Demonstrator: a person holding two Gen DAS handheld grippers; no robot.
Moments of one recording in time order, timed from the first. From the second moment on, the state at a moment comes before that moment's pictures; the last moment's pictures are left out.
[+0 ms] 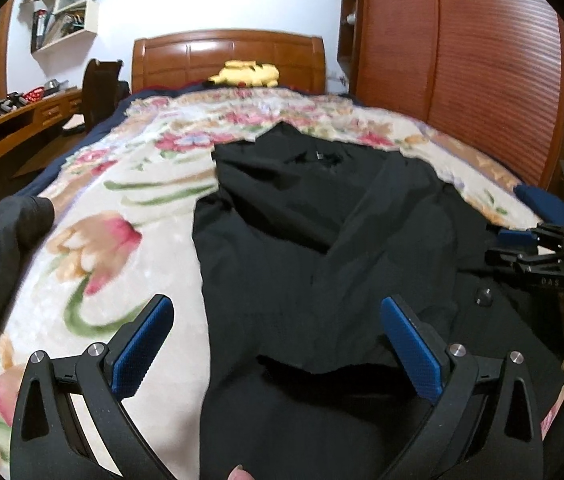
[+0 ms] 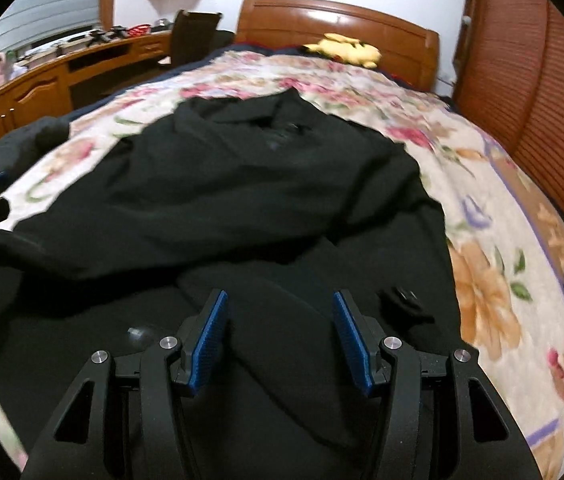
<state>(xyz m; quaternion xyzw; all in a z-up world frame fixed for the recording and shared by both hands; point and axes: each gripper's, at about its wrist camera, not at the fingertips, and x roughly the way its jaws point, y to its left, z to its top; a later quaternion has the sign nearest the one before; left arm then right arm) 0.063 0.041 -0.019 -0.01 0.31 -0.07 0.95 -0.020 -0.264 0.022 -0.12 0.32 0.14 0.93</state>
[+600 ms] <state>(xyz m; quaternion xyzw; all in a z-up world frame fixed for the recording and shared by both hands) 0.070 0.028 -0.044 0.00 0.38 -0.09 0.92 -0.008 -0.246 -0.004 -0.09 0.34 0.14 0.93</state>
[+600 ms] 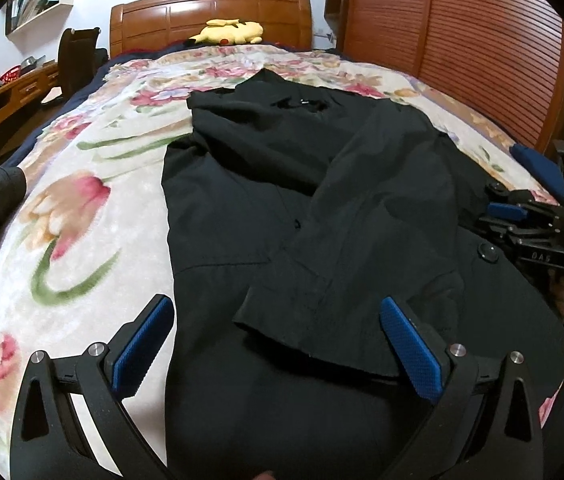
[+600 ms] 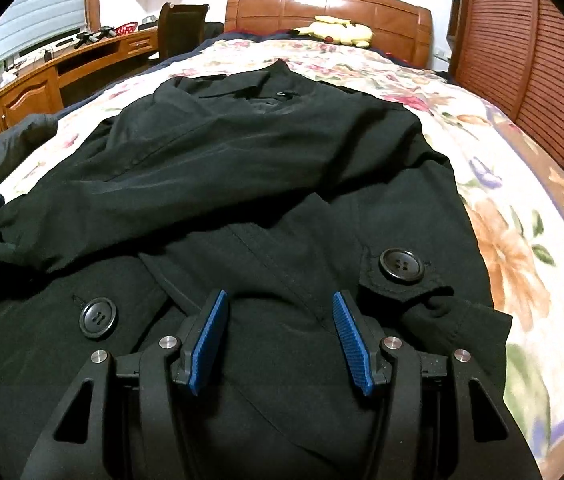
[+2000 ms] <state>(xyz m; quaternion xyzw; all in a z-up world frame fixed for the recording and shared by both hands) -0.001 0.060 -0.012 -0.02 0.28 -0.07 0.96 -0.012 -0.268 -0.007 -0.08 0.33 0.15 0.93</state>
